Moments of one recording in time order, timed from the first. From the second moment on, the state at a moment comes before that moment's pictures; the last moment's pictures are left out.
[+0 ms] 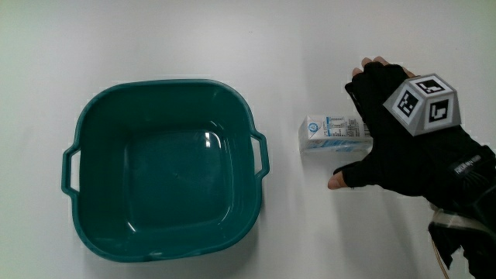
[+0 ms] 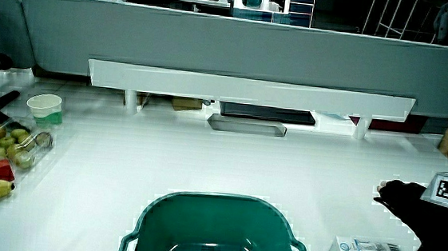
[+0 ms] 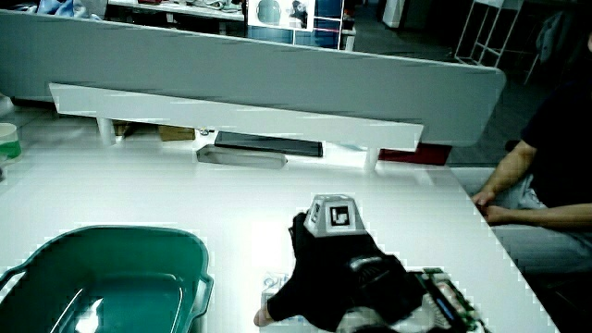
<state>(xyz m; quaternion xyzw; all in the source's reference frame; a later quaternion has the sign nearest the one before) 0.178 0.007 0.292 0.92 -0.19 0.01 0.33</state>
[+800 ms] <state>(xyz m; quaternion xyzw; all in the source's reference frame) 0.173 -0.067 0.372 0.89 -0.13 0.01 0.43</state>
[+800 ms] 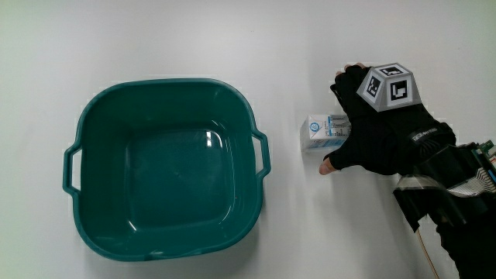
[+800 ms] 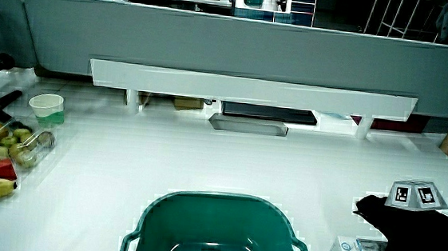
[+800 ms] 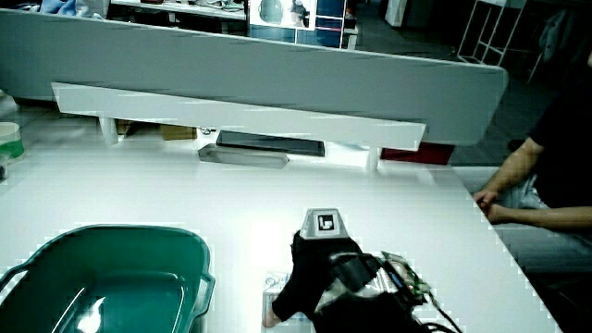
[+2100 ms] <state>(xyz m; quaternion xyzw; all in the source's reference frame) 0.164 -0.085 0.417 0.88 -0.14 0.01 0.45</state>
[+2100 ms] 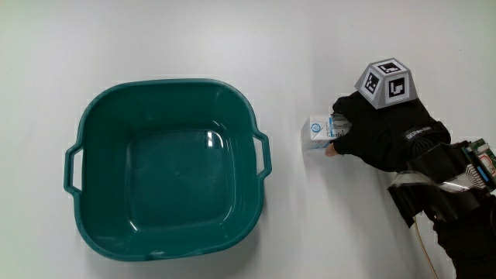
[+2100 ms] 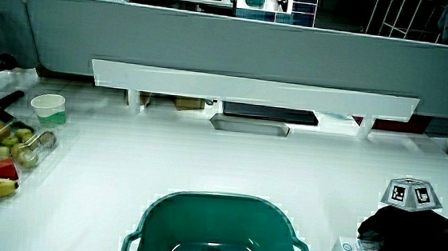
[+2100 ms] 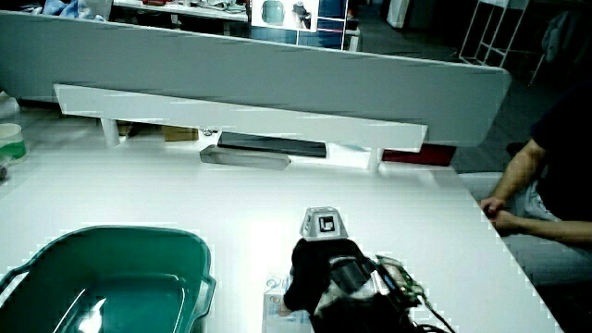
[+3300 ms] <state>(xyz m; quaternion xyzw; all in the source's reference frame) 0.154 -0.088 0.418 0.90 -0.17 -0.04 0.41</state>
